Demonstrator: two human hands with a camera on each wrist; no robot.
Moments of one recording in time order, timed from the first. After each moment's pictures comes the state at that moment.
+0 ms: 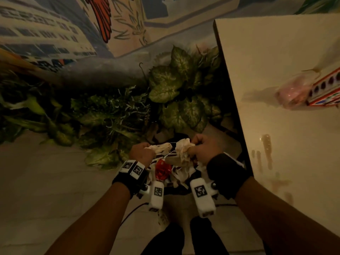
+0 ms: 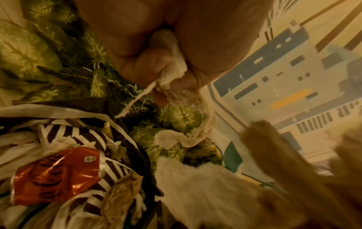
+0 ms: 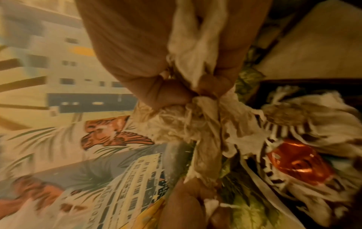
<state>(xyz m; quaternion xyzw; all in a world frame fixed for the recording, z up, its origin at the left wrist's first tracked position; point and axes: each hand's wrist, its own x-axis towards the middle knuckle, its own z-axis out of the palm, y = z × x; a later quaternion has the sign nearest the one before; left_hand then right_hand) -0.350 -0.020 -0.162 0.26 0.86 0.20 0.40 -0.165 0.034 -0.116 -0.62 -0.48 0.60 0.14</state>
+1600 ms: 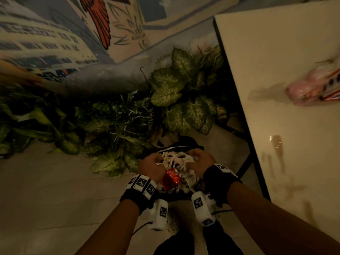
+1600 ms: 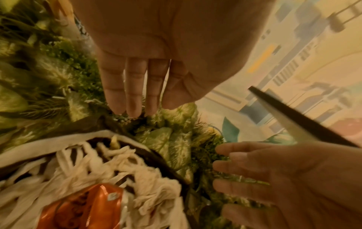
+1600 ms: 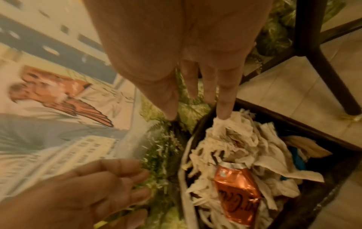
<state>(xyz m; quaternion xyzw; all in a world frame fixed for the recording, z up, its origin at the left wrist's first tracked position) -0.337 -0.035 -0.187 0.39 0.83 0.10 0.38 -0.162 0.030 -0.213 -0.61 -0.56 0.56 0.00</state>
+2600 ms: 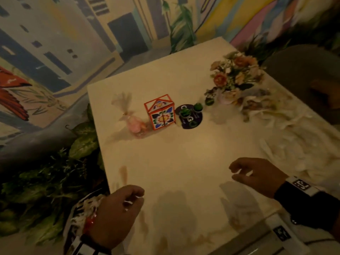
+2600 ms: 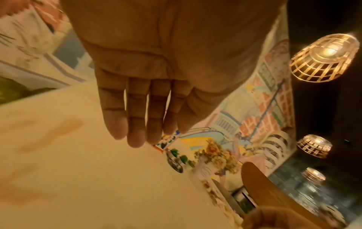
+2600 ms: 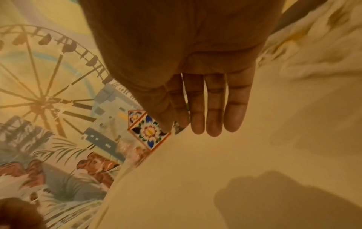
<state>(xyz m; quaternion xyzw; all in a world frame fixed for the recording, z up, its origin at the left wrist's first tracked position) 0.009 -0.021 0.021 0.61 0.68 0.18 0.37 0.369 0.028 0.002 -0.65 -0.65 0.39 0.05</state>
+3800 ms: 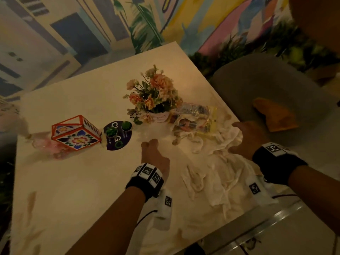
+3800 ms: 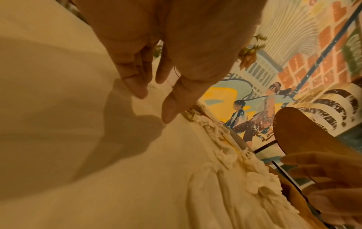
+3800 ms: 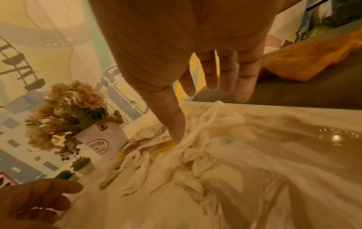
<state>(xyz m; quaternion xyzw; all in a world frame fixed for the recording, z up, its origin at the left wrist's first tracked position) 0.367 0.172 -0.076 0.55 0.75 0.08 0.35 0.656 0.179 -0.031 -0.76 -0.60 0.24 -0.02</state>
